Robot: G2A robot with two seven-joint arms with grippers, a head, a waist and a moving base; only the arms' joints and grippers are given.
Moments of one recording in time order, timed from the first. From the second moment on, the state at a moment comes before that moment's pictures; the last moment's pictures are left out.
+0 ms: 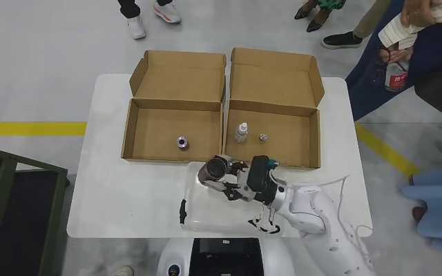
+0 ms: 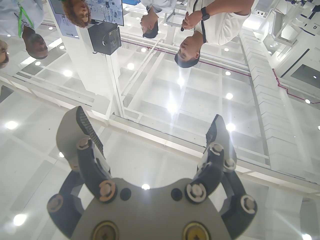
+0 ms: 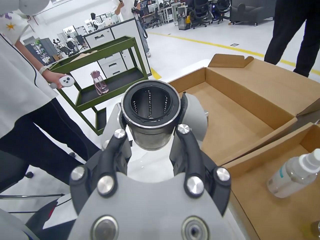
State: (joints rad) left arm -0.36 -0.33 -0.27 -1.17 3.07 0.39 0.07; right arm -1.35 -1.24 1.12 -1.90 -0.96 -0.70 0.18
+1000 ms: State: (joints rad) left arm -0.36 -0.33 -0.27 -1.17 3.07 0.39 0.07; right arm -1.31 -1.25 1.17 -1.92 -0.67 -0.56 0.01
